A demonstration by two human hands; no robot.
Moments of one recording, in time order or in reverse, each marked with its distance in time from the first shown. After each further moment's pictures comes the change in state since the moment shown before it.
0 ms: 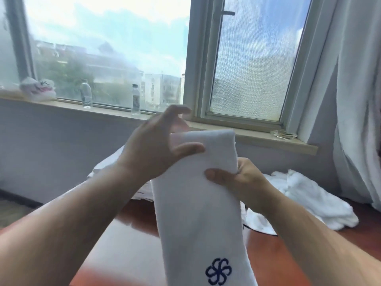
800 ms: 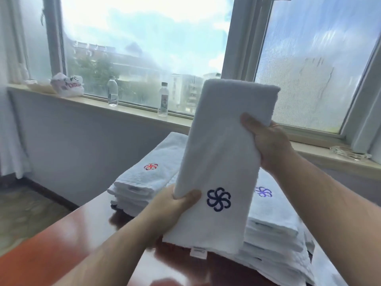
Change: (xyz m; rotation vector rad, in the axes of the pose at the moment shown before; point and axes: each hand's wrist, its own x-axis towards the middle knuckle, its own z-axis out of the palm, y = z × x) left_hand -0.040 -0.152 0.069 -0.825 -0.309 -0.689; right_hand 0.214 0.007 0.011 0.285 0.366 -0.086
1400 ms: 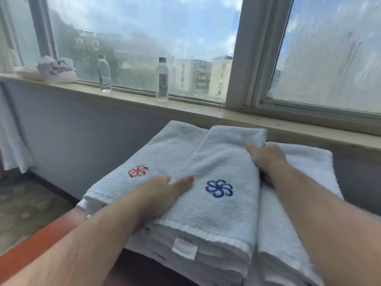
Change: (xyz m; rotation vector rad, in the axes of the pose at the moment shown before) left_hand 0.114 -0.020 -0.043 0.520 0.151 -0.427; right_hand 0.131 0.159 -0.047 -0.747 0.230 0.288
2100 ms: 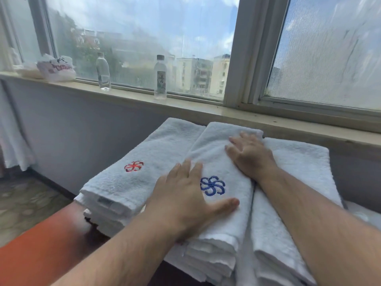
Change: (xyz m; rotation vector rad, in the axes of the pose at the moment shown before) left_hand -0.021 0.030 0.052 0.603 0.130 0.313; right_hand -0.020 -0.005 0.003 -0.681 -0.135 -0.504
